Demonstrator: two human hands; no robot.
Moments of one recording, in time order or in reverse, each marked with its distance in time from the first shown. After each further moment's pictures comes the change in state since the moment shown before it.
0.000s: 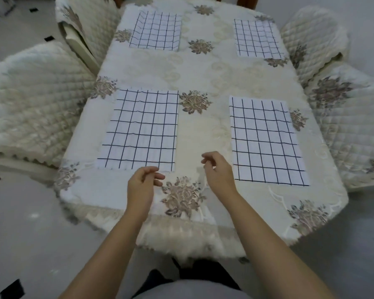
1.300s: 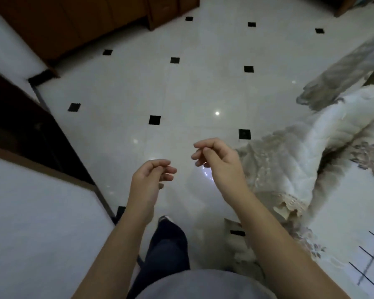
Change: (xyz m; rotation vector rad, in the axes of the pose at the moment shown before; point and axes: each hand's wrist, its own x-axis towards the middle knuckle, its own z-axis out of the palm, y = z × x) left_hand 0.107 0.009 -0.534 -0.274 0.672 -0.247; right_hand -0.057 -0.331 0.538 0.314 -0.894 -0.137
